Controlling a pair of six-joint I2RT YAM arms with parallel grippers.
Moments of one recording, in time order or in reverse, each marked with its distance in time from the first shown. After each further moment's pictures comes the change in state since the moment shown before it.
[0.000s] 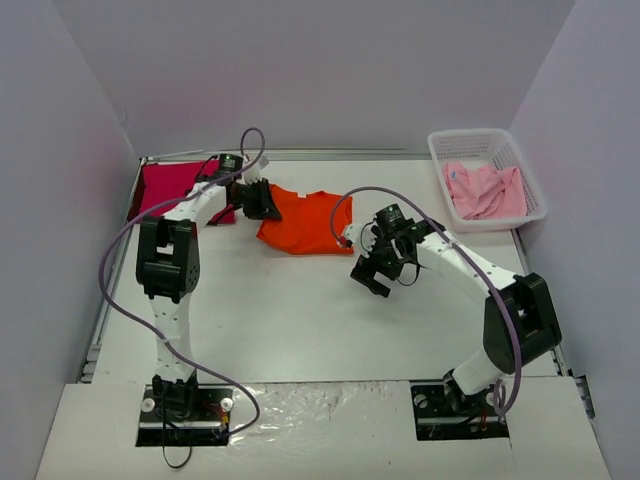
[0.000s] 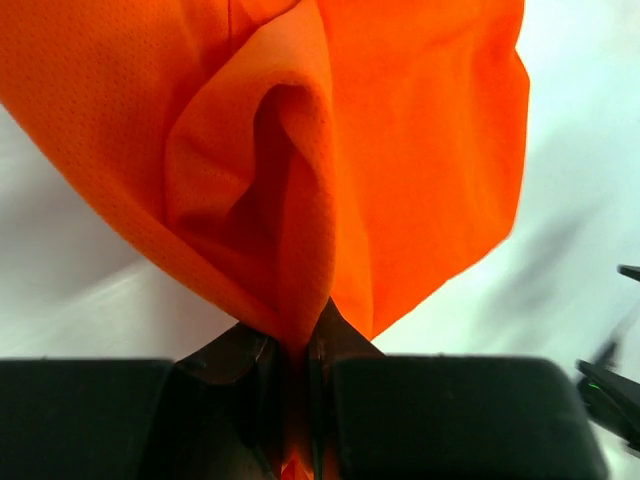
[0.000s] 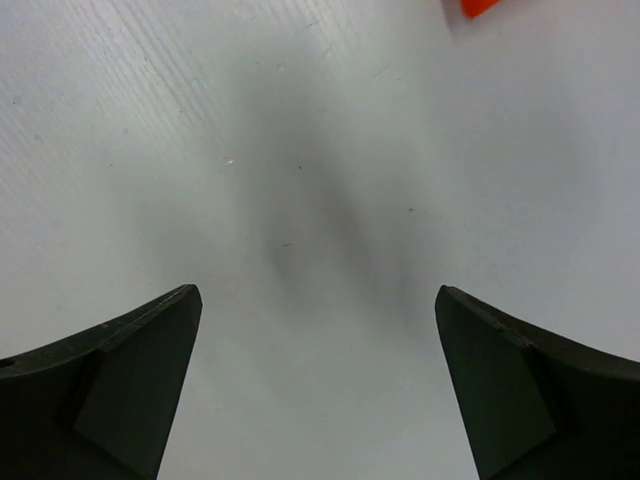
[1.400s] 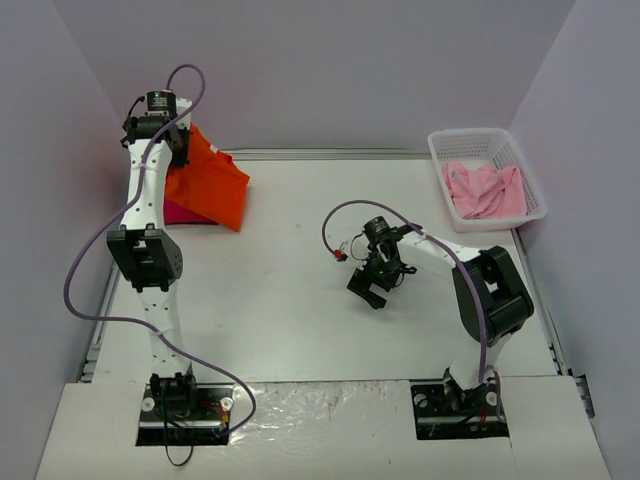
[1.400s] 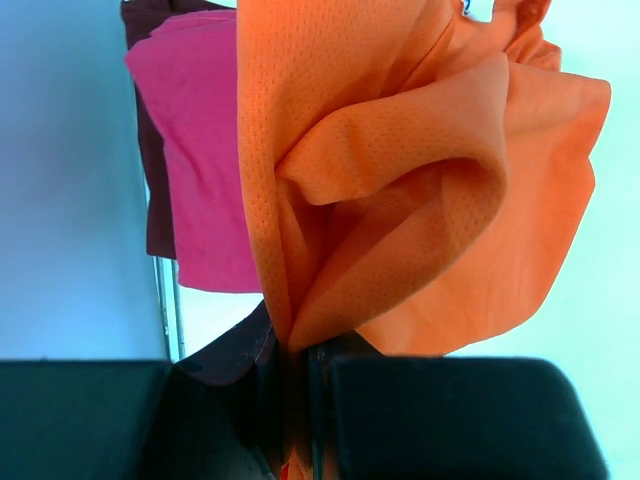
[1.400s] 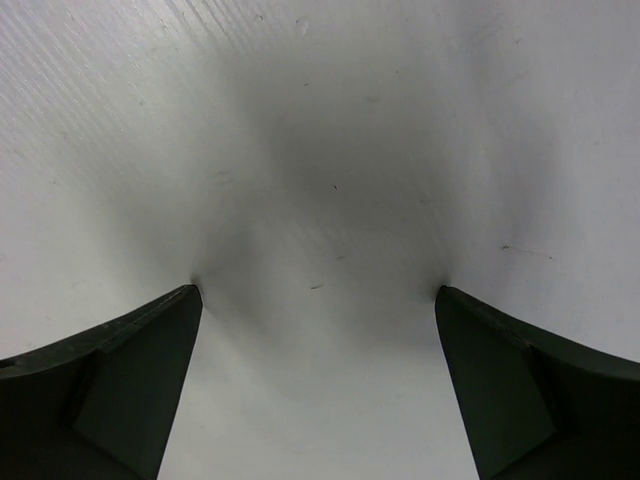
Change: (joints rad) left arm 0.213 0.119 0.858 -0.669 -0.769 0.479; right arm 0.008 0.217 -0.024 0.026 0.021 0.047
